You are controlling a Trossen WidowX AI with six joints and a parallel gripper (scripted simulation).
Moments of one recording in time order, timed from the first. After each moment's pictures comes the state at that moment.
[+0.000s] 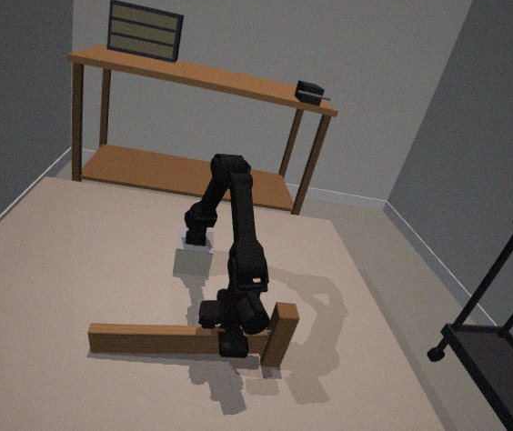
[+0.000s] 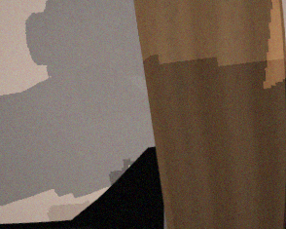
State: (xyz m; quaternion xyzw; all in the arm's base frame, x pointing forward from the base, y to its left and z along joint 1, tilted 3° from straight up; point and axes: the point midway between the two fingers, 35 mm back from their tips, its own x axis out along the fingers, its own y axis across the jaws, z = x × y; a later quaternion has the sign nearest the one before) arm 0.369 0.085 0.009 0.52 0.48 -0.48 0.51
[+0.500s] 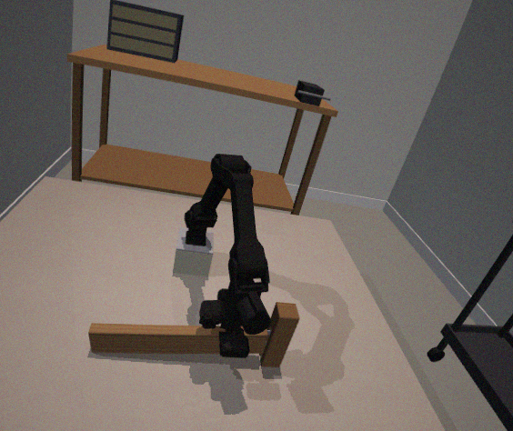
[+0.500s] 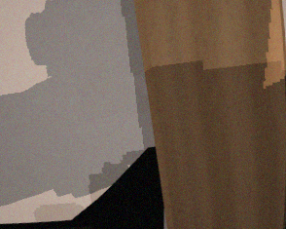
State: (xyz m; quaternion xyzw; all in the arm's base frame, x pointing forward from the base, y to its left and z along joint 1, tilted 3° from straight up) arm 0.369 0.087 0.009 0.52 0.48 -0.48 0.51
